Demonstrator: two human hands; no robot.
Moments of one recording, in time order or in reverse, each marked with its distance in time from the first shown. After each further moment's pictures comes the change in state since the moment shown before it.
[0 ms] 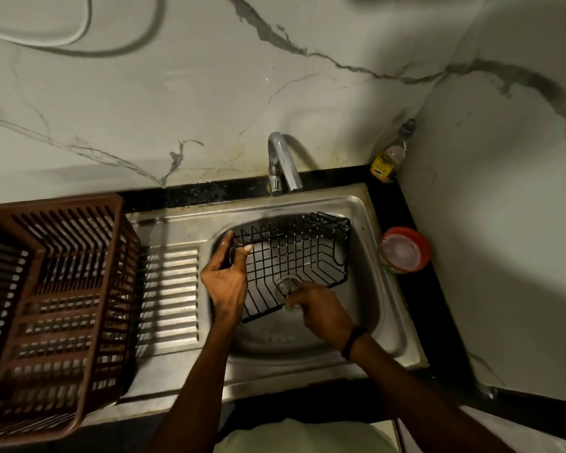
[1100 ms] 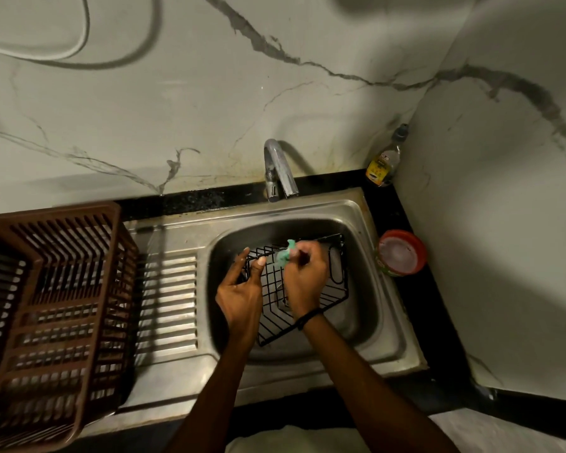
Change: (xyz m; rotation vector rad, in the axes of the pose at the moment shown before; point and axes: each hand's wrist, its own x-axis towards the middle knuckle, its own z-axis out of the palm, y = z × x) left_hand -0.031 -0.006 0.009 0.110 -0.045 -0.108; right_hand 0.064 -0.057 -0.014 0.744 0.895 0.447
